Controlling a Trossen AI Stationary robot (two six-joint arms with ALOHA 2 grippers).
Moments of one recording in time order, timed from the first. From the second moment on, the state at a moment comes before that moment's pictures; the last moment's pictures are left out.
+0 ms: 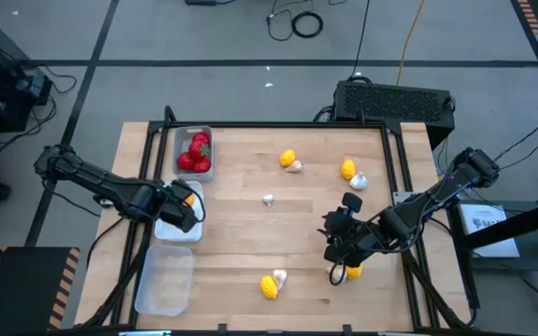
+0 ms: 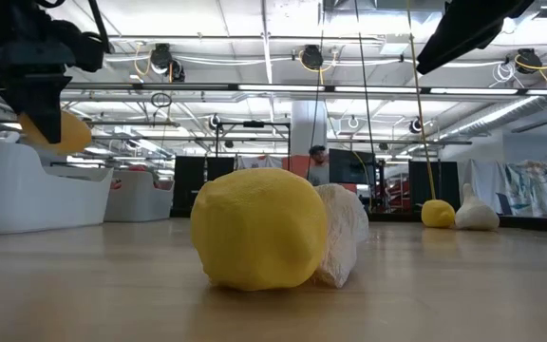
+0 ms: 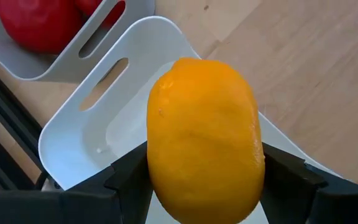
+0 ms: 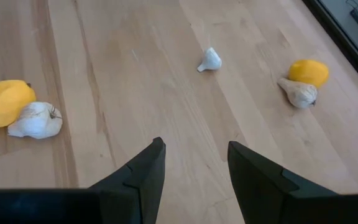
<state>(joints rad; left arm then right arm) -0.34 1.07 0.79 -1.21 -0.34 -1.11 0.56 1.38 1.08 -0.81 0.65 0.74</state>
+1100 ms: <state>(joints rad) -0.24 1.07 0.95 -1.25 -0.37 -1.03 0.56 1.38 1.08 -0.81 0.60 0.83</state>
